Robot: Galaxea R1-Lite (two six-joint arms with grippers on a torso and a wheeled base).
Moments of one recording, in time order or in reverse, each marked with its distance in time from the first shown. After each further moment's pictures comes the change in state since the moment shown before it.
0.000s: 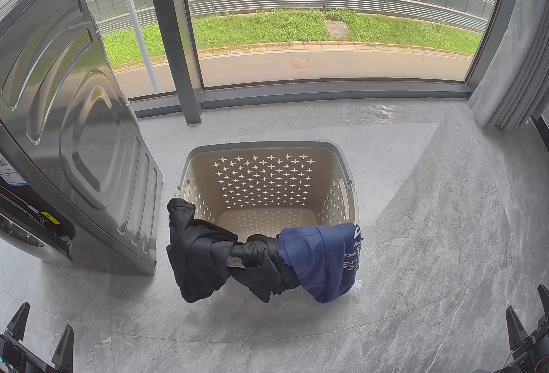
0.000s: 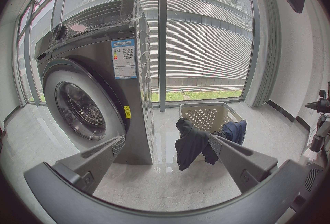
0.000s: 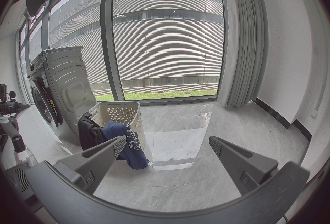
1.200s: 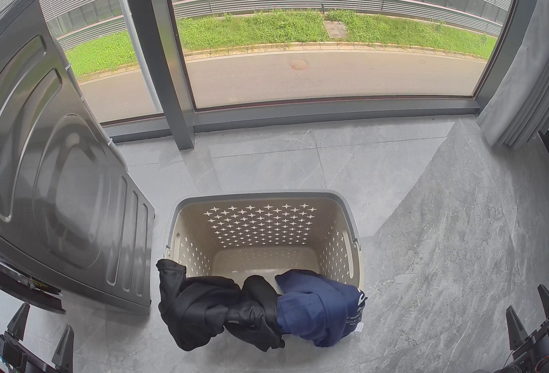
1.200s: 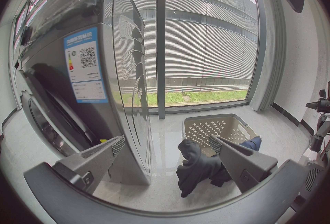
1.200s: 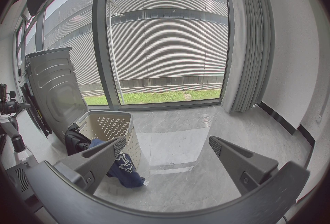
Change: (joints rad) left arm 0.000 0.000 0.000 0.000 -0.001 0.000; right arm 0.001 0.000 0.000 0.000 0.000 0.000
